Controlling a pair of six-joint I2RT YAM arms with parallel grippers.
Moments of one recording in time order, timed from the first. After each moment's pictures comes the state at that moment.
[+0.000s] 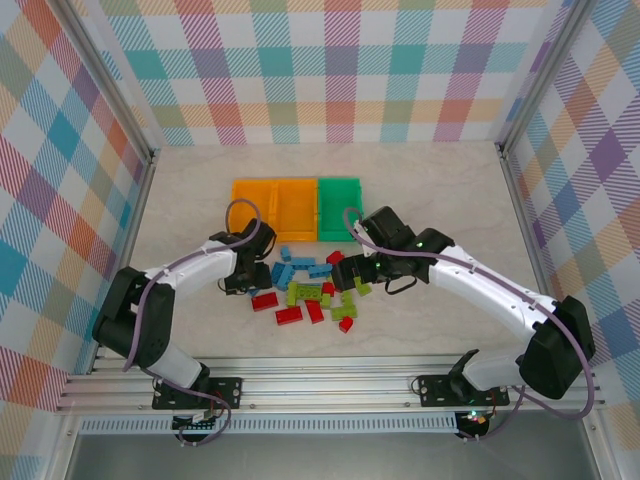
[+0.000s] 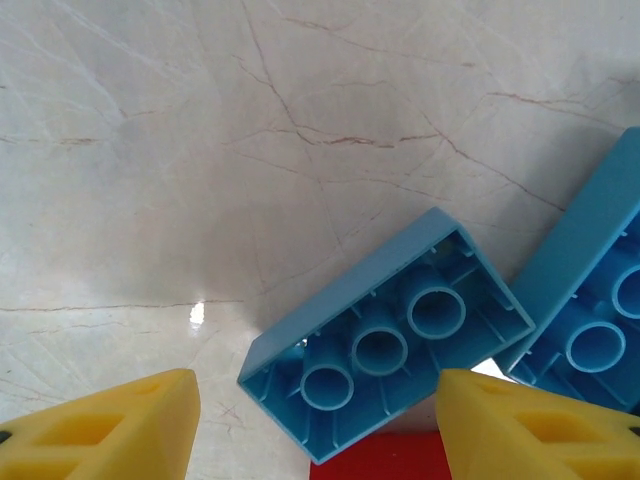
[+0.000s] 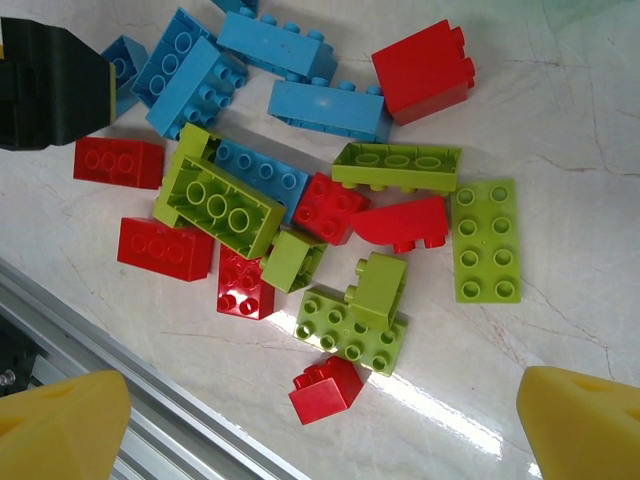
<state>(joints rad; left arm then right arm) -0.46 1.55 0.92 -0.79 -0.15 -0.65 0.75 1.34 1.09 -0.80 -0.18 0.41</state>
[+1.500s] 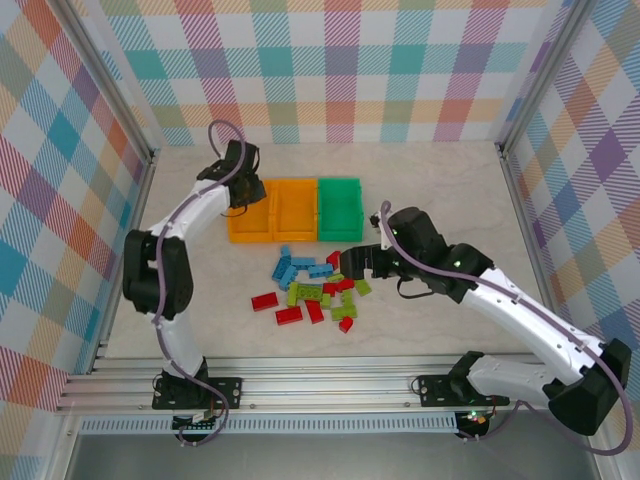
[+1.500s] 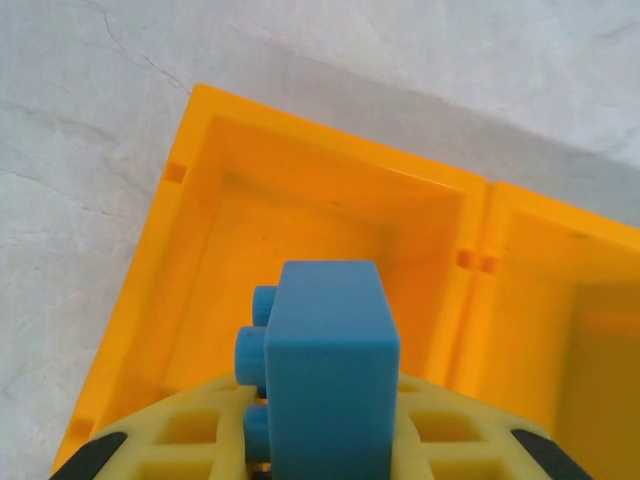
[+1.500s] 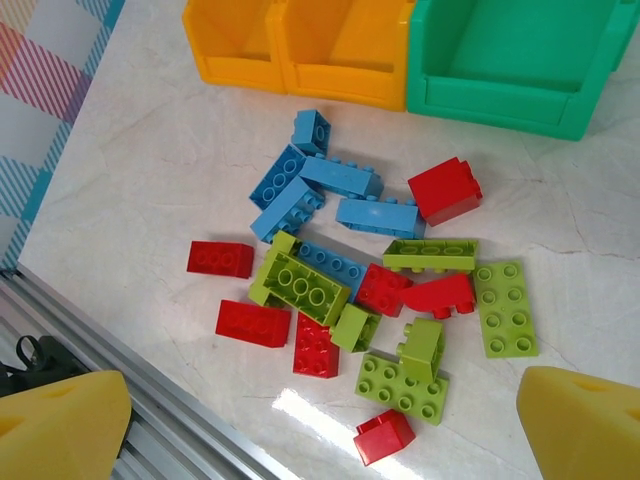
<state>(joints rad) -0.24 1.90 1.57 -0.63 -0.17 -0.52 0.75 1.08 1.04 -0.69 -0.13 0.52</state>
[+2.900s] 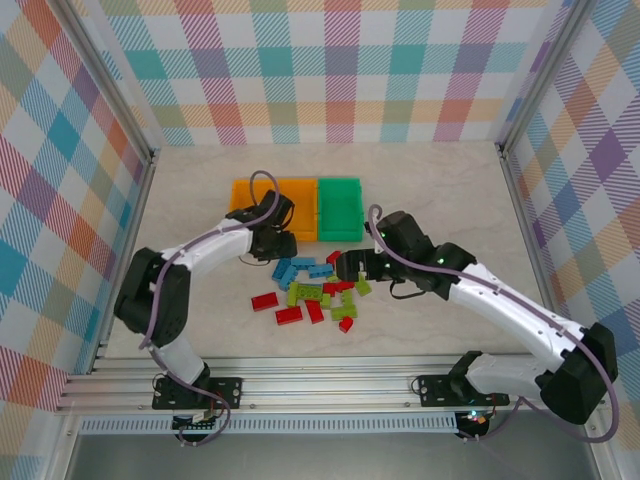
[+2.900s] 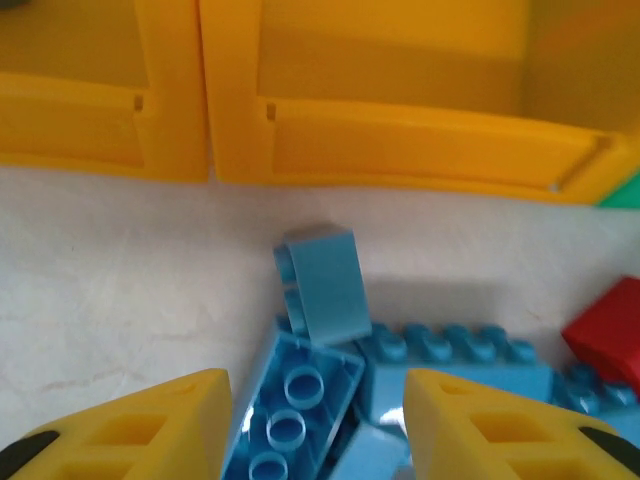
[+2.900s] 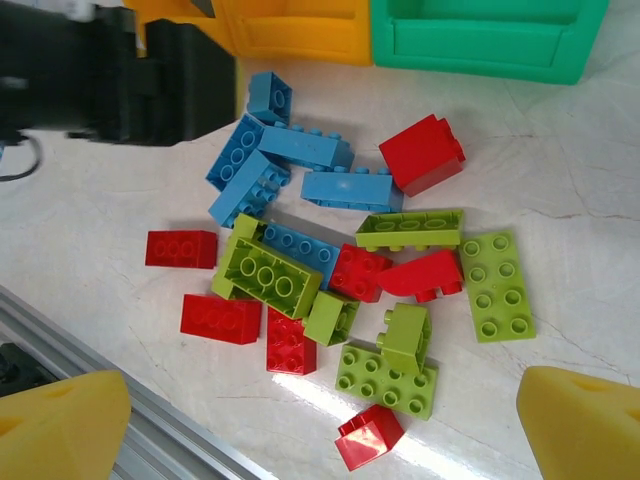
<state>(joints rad) -0.50 1.73 1.19 -0.64 -0.06 -0.58 0.75 1.16 0.99 -0.65 -0.12 0.56</state>
